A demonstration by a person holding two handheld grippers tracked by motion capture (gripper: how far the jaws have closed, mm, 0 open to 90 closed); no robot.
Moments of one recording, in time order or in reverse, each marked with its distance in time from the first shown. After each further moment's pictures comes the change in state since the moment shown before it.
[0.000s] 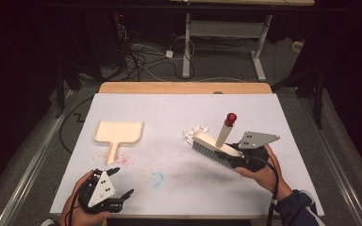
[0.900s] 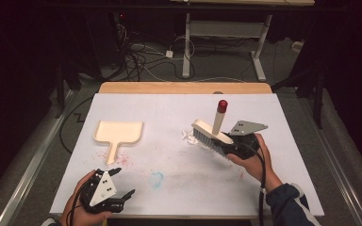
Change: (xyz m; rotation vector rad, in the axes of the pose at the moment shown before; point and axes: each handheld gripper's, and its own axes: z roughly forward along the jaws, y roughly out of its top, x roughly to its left) left arm -0.001 0.001 0.003 0.008 -0.015 0.004; right arm -0.022 0.012 0.026 0.032 -0.136 0.068
